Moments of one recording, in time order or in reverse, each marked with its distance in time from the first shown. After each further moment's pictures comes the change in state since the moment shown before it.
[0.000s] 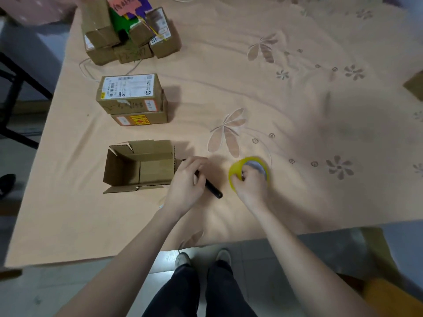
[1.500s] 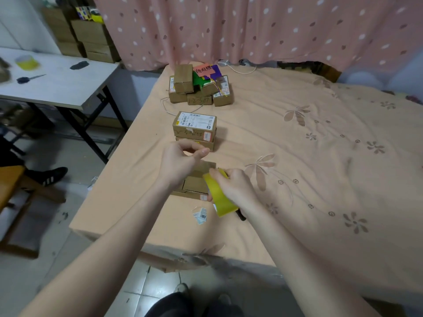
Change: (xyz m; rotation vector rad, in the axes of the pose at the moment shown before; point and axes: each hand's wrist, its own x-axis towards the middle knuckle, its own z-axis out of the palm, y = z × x) left_hand -0.025 0.057 -0.148 -0.254 0.419 -0.190; right_hand -0.070 -0.168 -0.032 0.254 -0.503 -0.109
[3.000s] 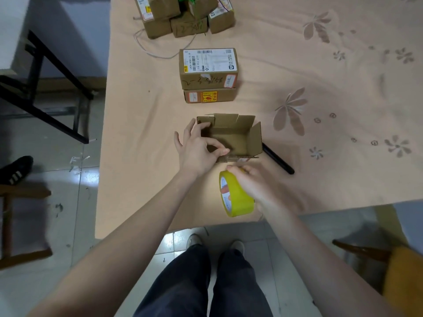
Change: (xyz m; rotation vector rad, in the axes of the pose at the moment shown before) left_hand 0.057 -0.175 -0.020 0.510 -0.404 0.135; right_hand 0.041 0.036 0.140 0.357 0.212 0.551
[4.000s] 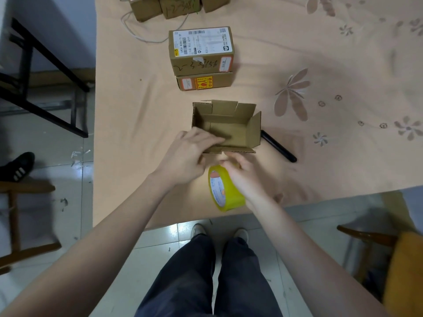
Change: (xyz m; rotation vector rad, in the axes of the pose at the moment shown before) left_hand -0.018 -0.019 -0.023 0.110 -0.164 0.508; right_hand 0.023 0.028 0.019 0.063 0.068 -0.173
